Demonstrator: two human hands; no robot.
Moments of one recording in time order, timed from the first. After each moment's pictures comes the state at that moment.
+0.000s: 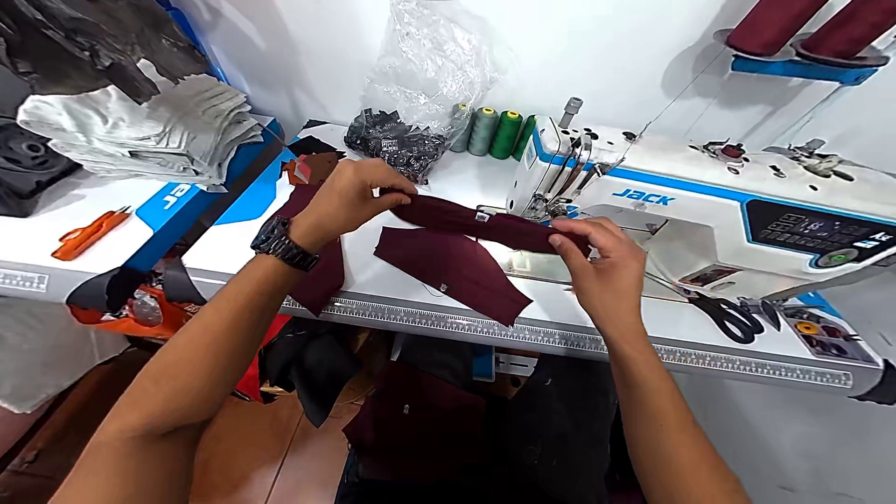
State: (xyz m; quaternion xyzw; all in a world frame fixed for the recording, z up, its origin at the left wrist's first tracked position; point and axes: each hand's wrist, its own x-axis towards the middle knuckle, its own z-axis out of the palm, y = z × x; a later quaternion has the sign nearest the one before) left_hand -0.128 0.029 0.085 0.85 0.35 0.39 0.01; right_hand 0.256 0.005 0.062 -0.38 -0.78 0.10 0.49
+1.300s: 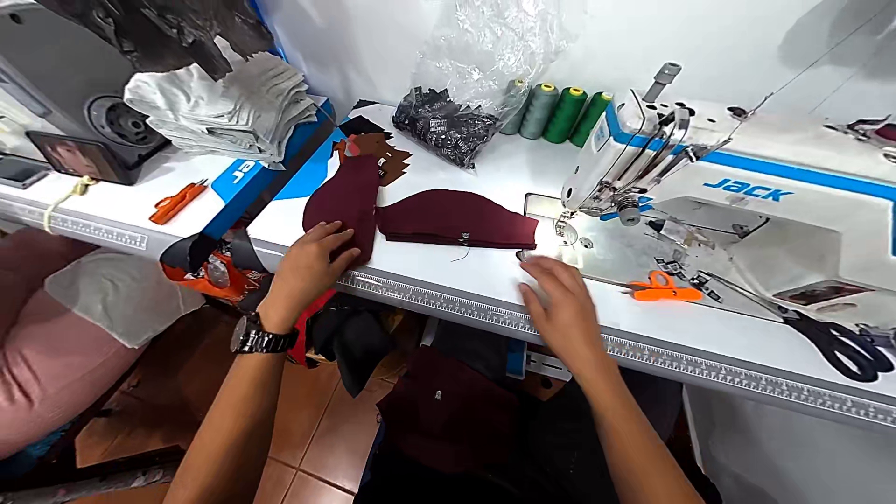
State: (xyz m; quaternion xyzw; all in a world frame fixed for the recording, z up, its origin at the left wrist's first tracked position) left_hand -0.216 -0.096 -0.021 0.67 0.71 0.23 0.01; right_hand 0.199 -0.016 -0.033 -0.41 -0.85 0.07 0.33
